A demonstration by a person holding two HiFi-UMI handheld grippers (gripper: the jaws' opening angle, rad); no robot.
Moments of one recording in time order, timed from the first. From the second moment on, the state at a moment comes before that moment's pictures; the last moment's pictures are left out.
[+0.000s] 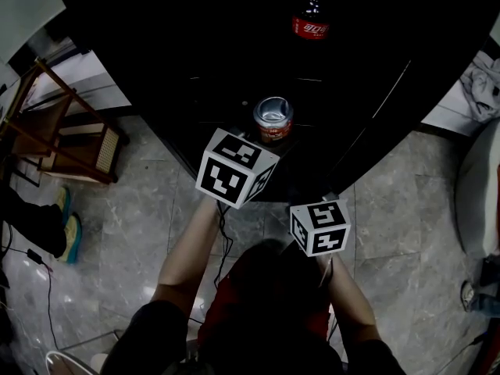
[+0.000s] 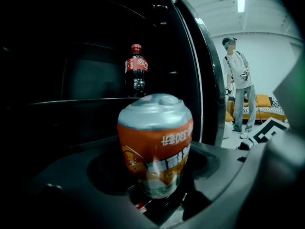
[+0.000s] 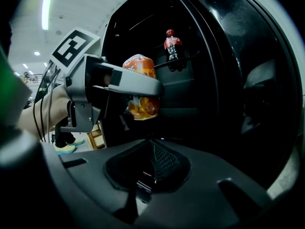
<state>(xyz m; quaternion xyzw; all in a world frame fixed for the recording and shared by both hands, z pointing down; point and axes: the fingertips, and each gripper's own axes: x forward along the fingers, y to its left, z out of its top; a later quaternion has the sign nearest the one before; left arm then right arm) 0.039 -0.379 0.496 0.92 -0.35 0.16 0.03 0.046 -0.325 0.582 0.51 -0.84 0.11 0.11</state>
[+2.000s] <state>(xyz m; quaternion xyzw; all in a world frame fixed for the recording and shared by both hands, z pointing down) 0.064 -0.452 0.513 0.92 -0.34 0.17 0.06 0.030 -0.376 0.603 0.50 -0.85 0.15 0.12</state>
